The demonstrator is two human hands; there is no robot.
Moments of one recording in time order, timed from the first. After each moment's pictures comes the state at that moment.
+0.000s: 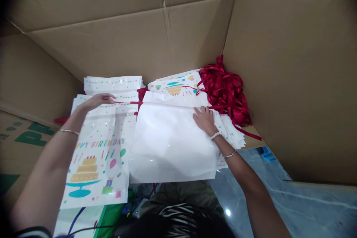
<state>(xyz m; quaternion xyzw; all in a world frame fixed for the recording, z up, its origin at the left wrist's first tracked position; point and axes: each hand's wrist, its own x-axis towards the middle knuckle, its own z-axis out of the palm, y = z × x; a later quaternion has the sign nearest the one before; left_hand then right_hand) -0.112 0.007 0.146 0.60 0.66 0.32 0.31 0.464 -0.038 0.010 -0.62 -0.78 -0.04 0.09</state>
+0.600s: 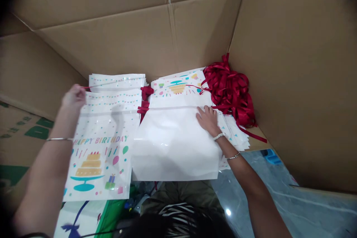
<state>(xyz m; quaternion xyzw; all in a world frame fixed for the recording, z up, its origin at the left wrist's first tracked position) -0.135 -0.020 0.186 0.15 0.53 0.78 0.29 0.464 -0.038 0.008 -0.62 -0.77 -0.04 0.09</state>
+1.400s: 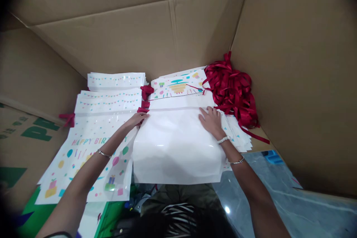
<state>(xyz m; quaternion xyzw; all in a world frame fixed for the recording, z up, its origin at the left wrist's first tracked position) 0.055 -0.054 0.042 0.41 0.70 0.33 0.49 0.475 -0.044 0.005 -0.62 -0.78 -0.03 0.12</state>
